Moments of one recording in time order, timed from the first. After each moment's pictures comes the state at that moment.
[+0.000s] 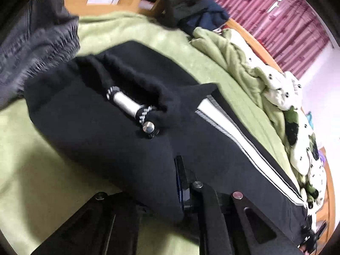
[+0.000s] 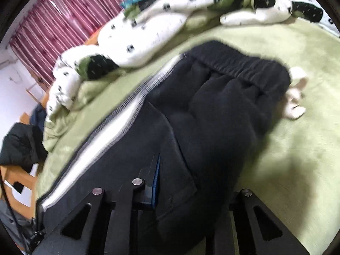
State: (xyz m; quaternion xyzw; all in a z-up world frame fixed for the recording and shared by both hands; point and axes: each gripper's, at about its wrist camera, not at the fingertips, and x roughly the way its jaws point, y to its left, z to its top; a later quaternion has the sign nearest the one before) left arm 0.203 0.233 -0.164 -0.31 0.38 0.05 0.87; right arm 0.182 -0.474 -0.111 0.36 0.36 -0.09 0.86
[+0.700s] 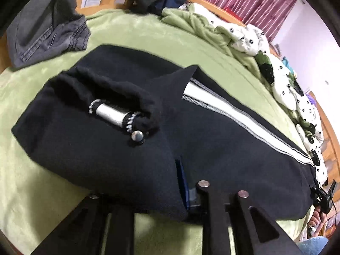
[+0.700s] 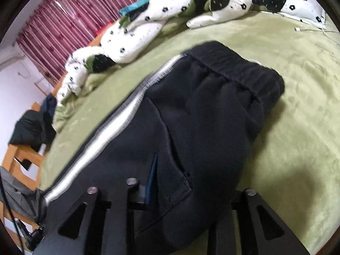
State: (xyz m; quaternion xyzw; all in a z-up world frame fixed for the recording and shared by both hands) left arm 0.037 0.187 -0.160 -0.20 0.45 -0.01 0.87; right arm -0.009 -0.521 -0.118 0.34 0.41 -0.09 0.84
